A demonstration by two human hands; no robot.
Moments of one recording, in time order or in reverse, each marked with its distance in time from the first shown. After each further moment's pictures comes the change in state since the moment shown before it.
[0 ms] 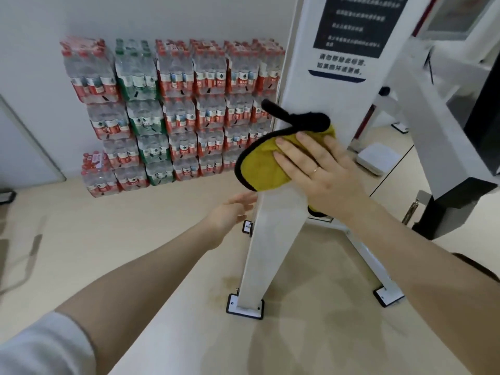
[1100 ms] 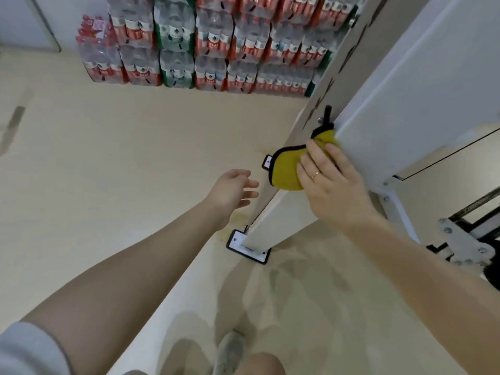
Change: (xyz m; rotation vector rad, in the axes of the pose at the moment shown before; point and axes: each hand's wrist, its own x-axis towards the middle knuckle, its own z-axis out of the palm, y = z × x) left_hand 0.073 -0.280 -0.029 -0.328 0.252 -0.180; right_hand -0.184 -0.250 0.107 0.048 -0.541 -0.182
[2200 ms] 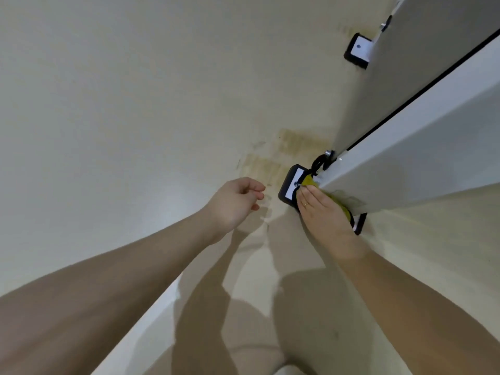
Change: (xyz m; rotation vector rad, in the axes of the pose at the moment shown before) left_hand 0.241 -0.403 -0.124 0.383 0.002 -0.114; right_hand -0.136 -0.470 0.346 -0.069 -0.691 -0.529
